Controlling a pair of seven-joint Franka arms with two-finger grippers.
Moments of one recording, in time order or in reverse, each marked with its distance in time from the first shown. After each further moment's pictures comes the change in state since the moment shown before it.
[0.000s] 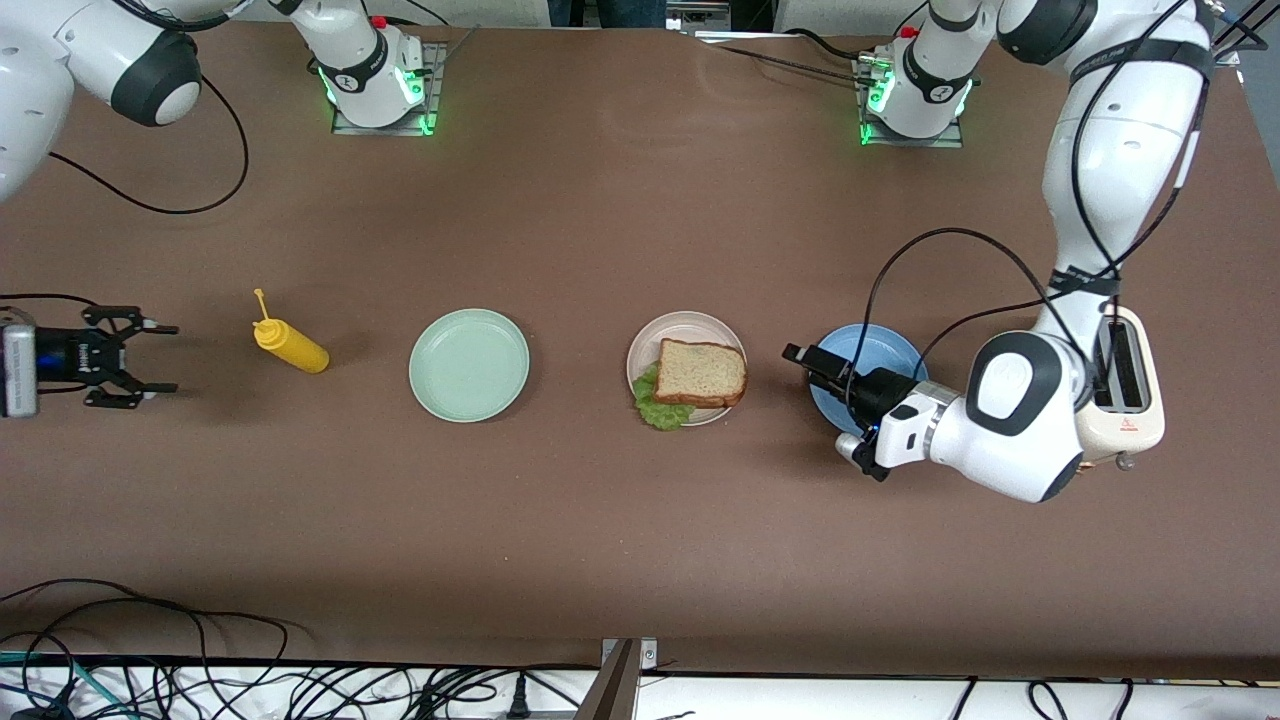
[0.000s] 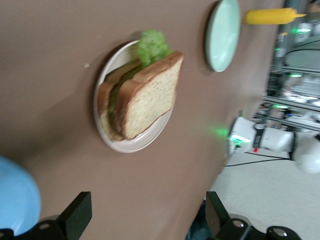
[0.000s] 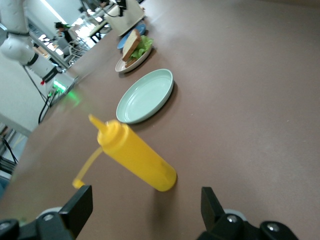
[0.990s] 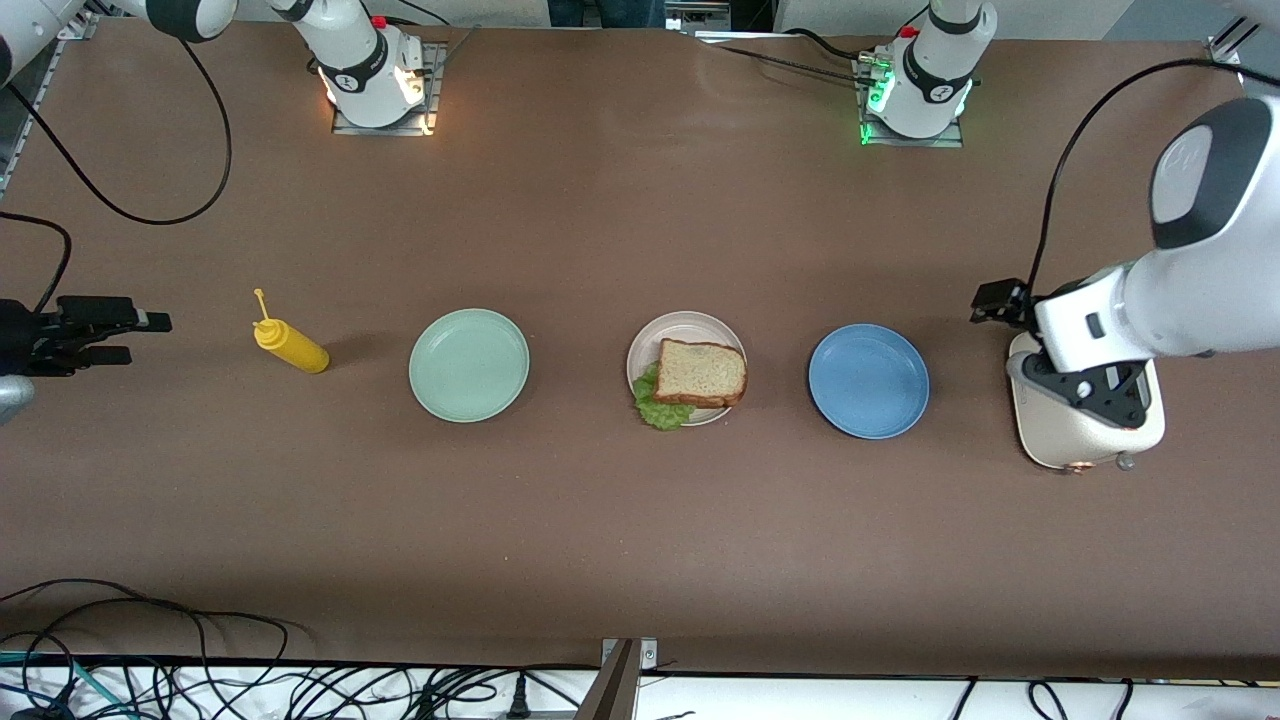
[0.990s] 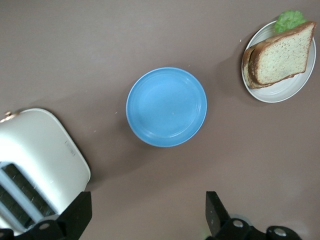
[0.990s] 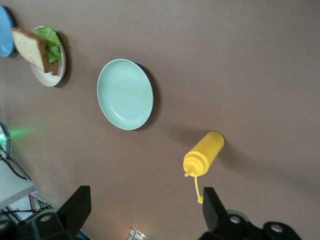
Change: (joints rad) left arm 0.058 -0.447 0.010 -0.062 0.574 -0.091 -0.084; right arm 0.371 -0.307 -0.017 0.130 -0.450 0.068 1.108
